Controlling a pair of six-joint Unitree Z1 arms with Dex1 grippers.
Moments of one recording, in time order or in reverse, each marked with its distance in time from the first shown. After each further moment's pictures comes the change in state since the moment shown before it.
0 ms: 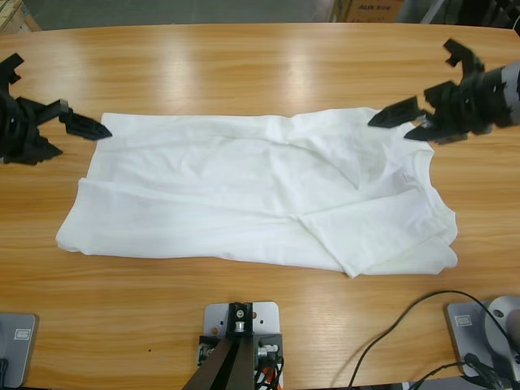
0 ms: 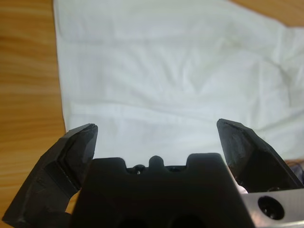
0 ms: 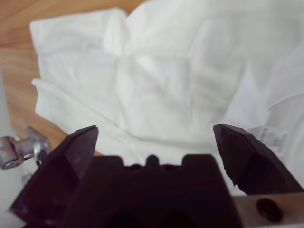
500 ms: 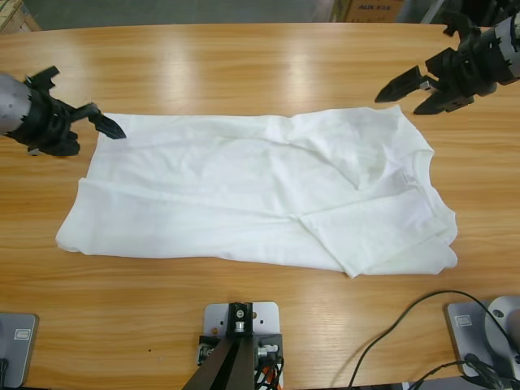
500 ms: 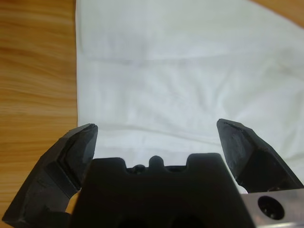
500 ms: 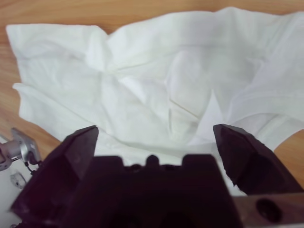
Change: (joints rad) arm 0 0.098 0.218 -0.055 0.001 -0.016 0.037; arm 1 -0.057 0.165 -0.258 0.254 -0.024 -0.128
